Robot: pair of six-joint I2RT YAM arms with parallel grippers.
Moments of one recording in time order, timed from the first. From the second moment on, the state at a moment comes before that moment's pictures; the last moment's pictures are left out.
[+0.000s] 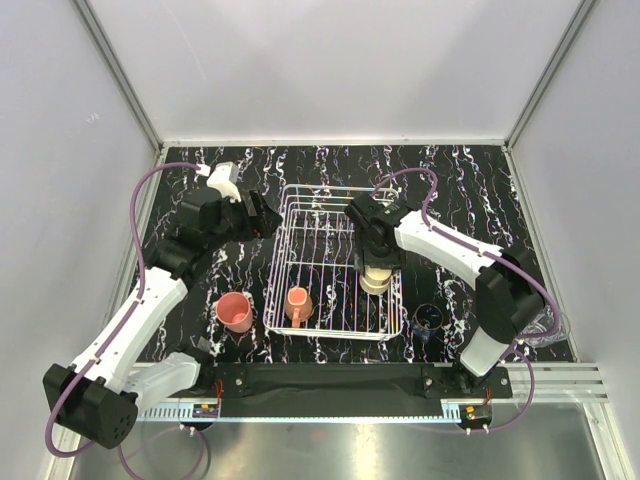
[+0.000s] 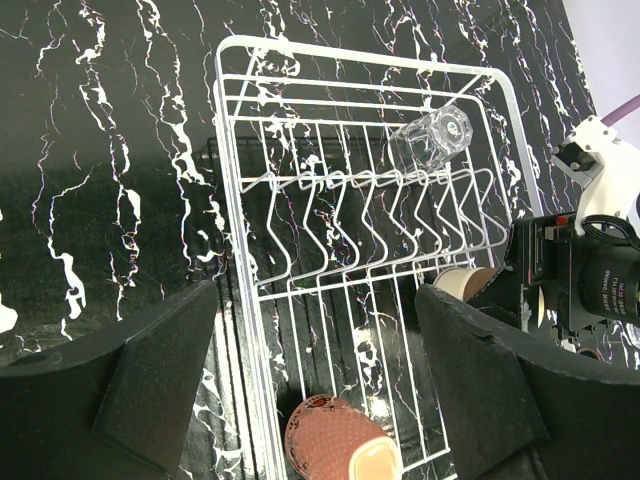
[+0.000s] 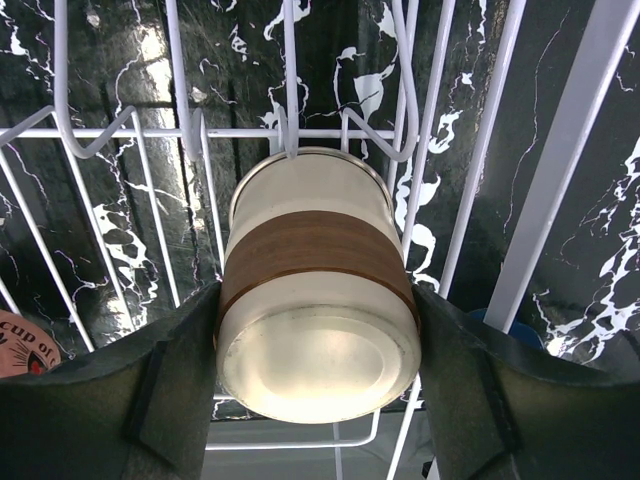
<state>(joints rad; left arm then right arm) -0.38 1.02 0.95 -0.38 0.11 -0.45 0.70 1.69 1.31 -0.97 0.22 0.70</state>
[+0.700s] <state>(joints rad) -0.35 1.04 0.95 -0.38 0.08 -0.45 0.83 1.27 1.34 -0.98 0.25 0.76</state>
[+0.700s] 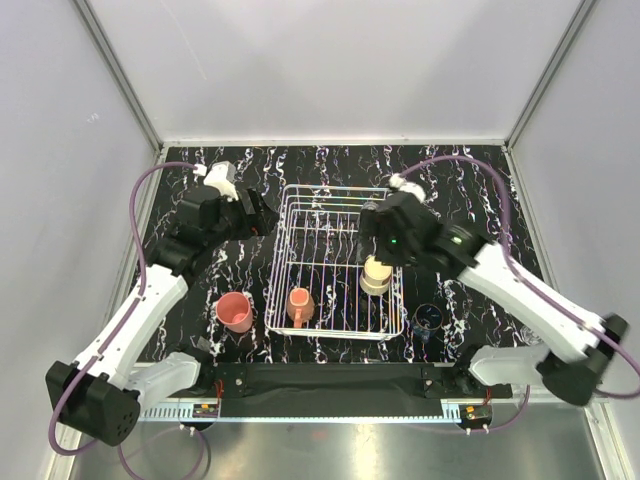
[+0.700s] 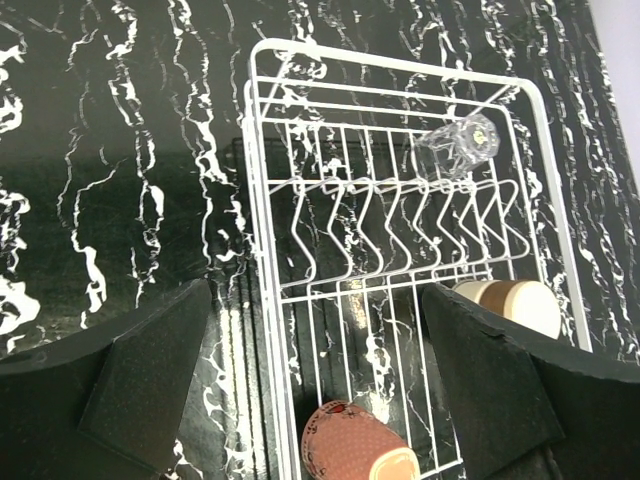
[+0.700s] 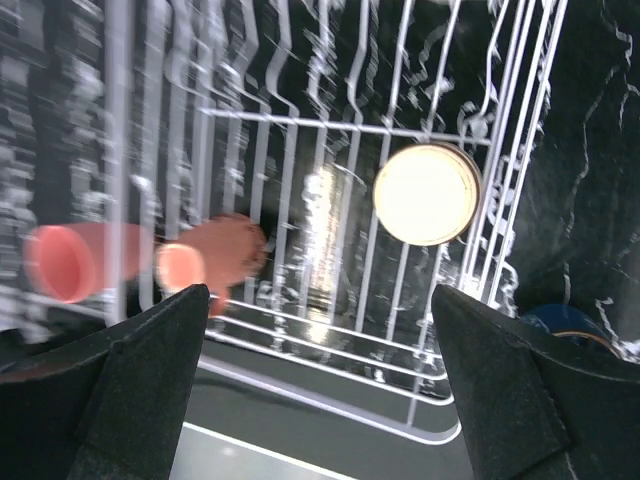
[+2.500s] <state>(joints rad) -0.34 1.09 0.87 -1.12 -0.03 -0.96 0.83 1.06 1.17 -0.96 0.40 0.80</state>
